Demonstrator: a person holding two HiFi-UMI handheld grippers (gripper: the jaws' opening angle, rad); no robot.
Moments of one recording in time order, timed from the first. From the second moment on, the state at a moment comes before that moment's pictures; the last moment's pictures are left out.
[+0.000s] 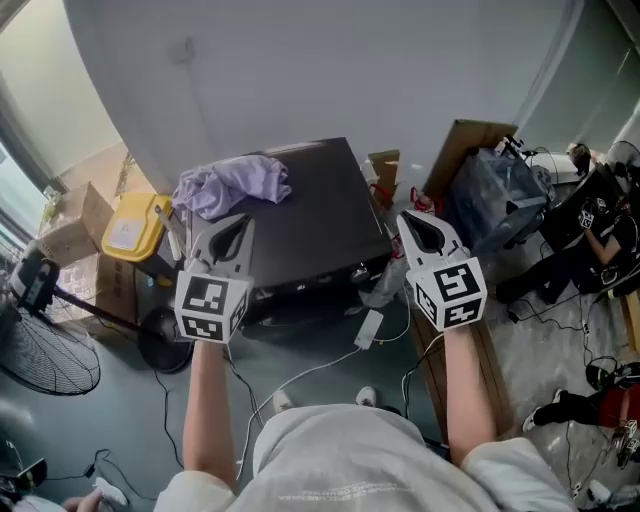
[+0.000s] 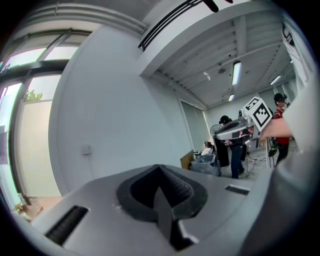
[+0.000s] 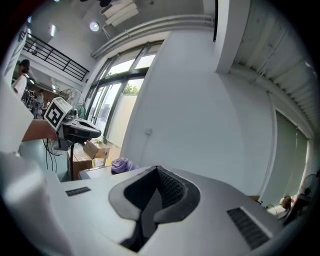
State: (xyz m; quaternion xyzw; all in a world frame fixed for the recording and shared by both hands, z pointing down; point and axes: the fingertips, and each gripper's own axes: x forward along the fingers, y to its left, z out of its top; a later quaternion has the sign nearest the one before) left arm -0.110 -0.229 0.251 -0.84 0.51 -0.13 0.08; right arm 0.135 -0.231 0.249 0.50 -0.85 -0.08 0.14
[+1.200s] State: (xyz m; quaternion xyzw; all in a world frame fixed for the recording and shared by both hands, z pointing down) left arm -0.093 -0.197 0.178 -0.85 0.49 -0.11 0.17; right arm 0.103 -0.216 0.191 0.47 -0.86 -0.16 0.14
